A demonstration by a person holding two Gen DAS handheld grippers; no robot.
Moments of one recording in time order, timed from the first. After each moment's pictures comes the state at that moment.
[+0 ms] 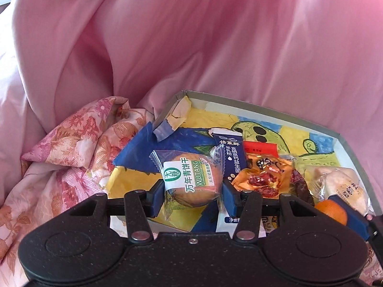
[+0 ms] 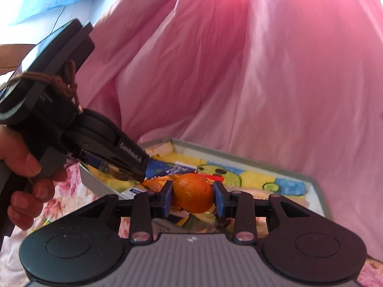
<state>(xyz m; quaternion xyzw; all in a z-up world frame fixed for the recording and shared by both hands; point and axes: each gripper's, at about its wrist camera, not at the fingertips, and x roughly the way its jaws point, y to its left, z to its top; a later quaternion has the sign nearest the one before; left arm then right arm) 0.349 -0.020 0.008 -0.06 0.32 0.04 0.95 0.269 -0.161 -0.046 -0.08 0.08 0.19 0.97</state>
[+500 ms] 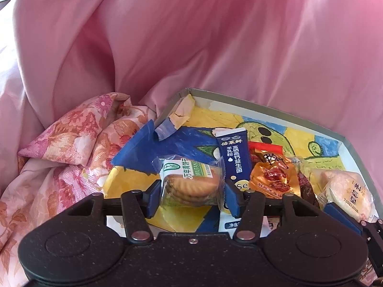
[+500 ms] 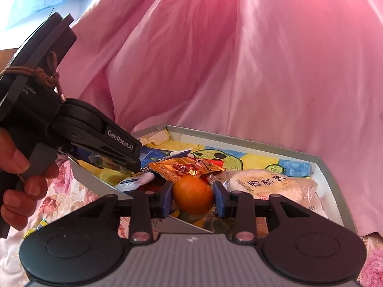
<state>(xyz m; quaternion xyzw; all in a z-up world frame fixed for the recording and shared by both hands) 0.357 -0.017 -0.001 -0.07 0.31 0.05 0.95 0.279 -0.164 -0.058 -0.06 0.10 0.19 0.98</state>
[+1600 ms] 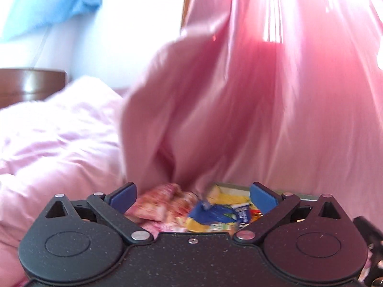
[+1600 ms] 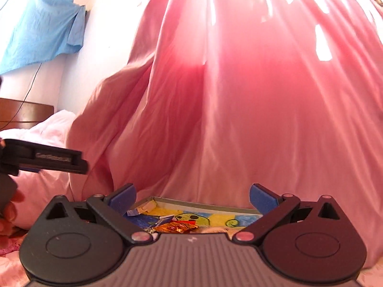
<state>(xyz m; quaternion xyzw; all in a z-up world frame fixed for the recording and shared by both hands) 0.150 -0.015 0.086 -0.03 0.07 0.10 0.99 0.135 -0.201 0.014 0.00 -0.04 0.11 0.99</state>
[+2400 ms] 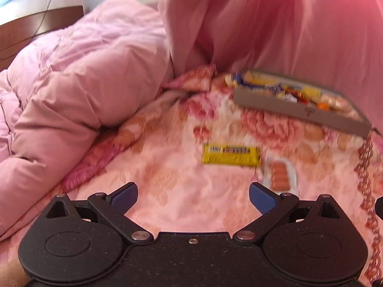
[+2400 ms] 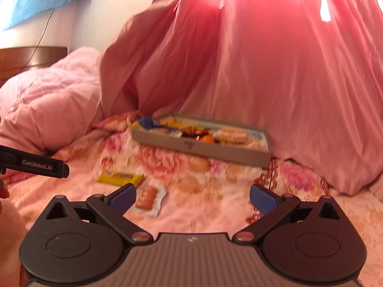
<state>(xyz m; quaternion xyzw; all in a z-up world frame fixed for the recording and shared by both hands) 0.049 0.034 -0.012 -0.03 0.30 0.13 0.94 0.024 -0.179 -0.052 -0.06 0.13 0.12 0.98</state>
